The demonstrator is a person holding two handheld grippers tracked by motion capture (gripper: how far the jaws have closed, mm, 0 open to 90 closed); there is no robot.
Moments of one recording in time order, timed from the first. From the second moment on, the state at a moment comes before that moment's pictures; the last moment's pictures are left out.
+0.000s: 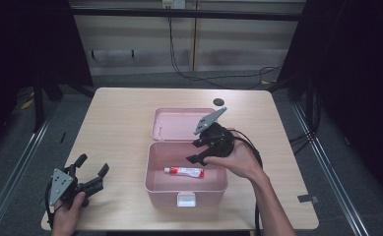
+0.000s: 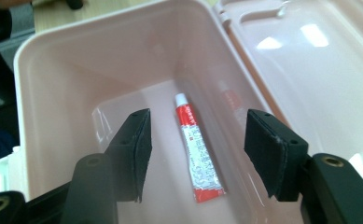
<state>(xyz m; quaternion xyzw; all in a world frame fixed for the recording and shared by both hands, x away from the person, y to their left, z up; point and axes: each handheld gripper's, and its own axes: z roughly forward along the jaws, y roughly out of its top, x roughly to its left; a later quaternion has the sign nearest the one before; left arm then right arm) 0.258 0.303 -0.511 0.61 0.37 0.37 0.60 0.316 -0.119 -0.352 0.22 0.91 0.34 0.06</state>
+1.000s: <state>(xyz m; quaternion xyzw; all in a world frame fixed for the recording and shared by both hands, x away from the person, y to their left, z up) 0.258 0.303 -0.511 0.61 0.37 0.37 0.60 0.272 -0.230 -0.363 0.40 0.80 0.42 0.16</state>
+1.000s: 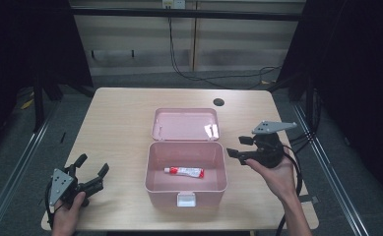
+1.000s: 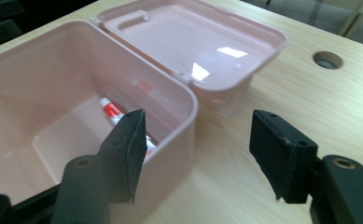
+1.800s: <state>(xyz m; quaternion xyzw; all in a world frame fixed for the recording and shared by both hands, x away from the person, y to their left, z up) 0.258 0.303 -0.511 0.61 0.37 0.37 0.60 0.239 -0.306 -0.435 0.53 0.73 0.39 0.16</state>
